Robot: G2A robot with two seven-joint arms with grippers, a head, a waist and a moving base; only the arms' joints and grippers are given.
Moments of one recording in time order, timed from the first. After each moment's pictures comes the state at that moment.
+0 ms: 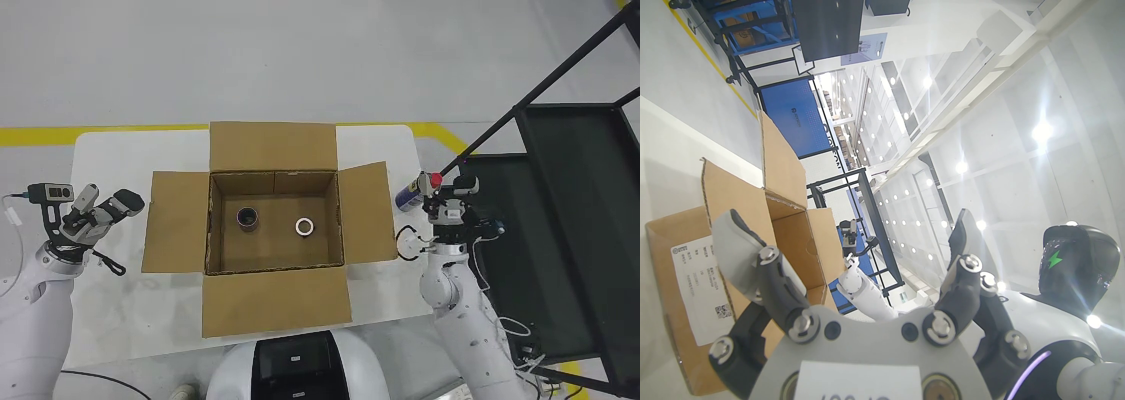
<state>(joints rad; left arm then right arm) 1.24 -1.02 -1.63 -1.10 -0.81 -0.63 -1.18 -1.54 -1.34 1.53 -1.51 -1.07 -0.16 -0.70</state>
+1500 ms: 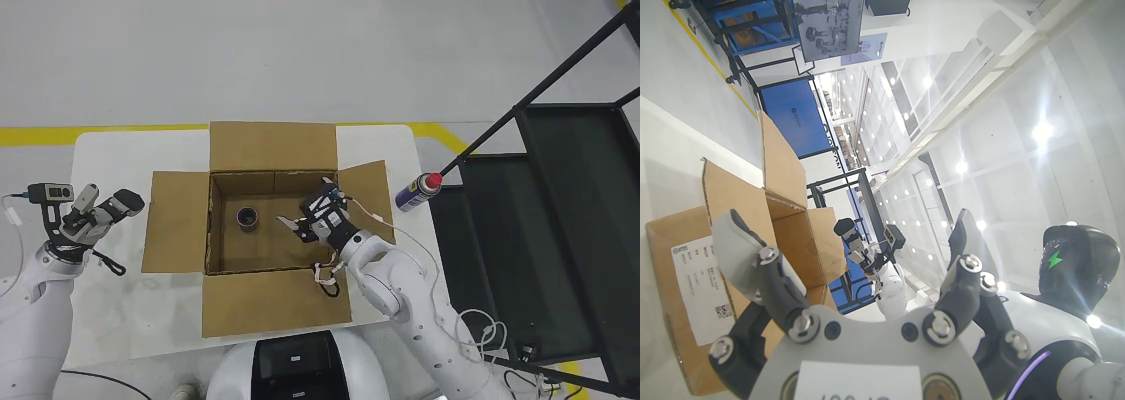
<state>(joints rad) 1.24 -1.02 -1.63 -1.10 -0.81 -0.63 -1.18 -1.44 -1.36 1.12 -1.88 -1.38 -0.15 0.35</state>
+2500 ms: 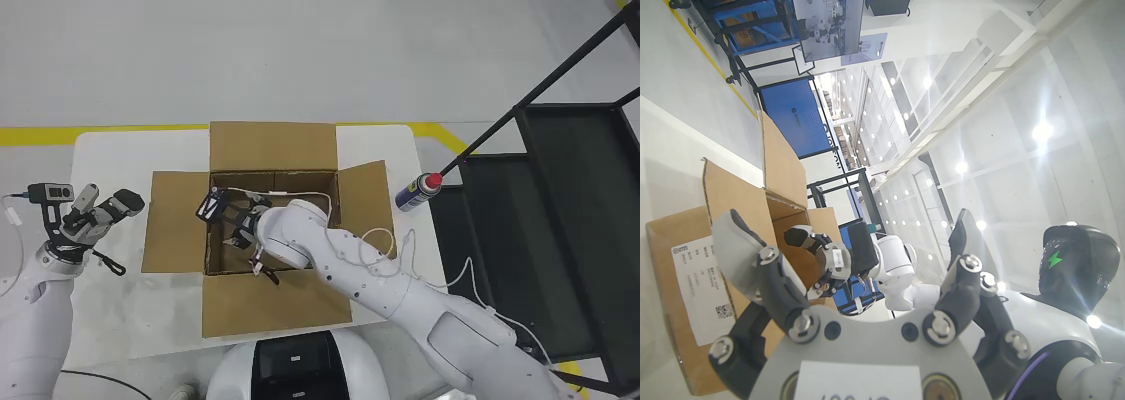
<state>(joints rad) 1.24 -1.02 -1.63 -1.10 -0.81 -0.63 -1.18 -0.78 -1.55 0.61 -1.31 -1.21 -0.09 0.89</state>
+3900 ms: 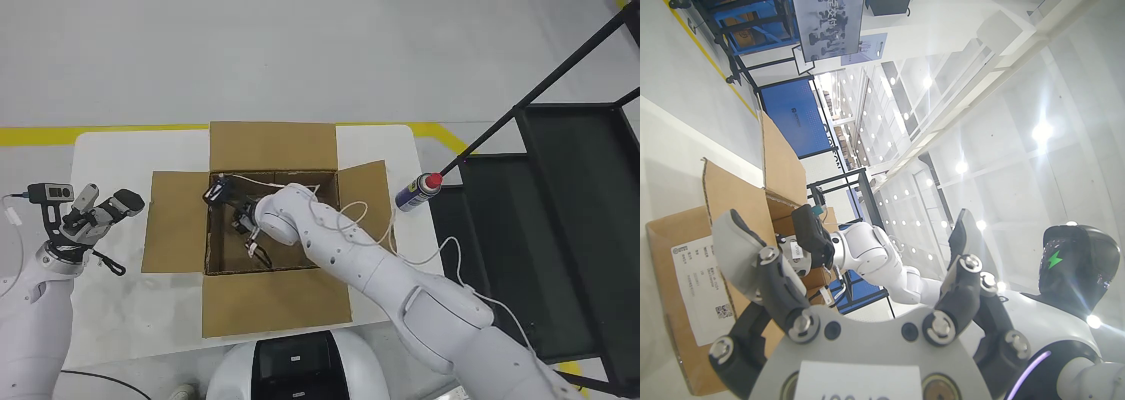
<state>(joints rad) 1.24 -1.02 -1.63 -1.10 -0.81 -0.63 -1.18 -0.65 -1.68 0.61 -0.90 -1.06 -0.14 0.75</state>
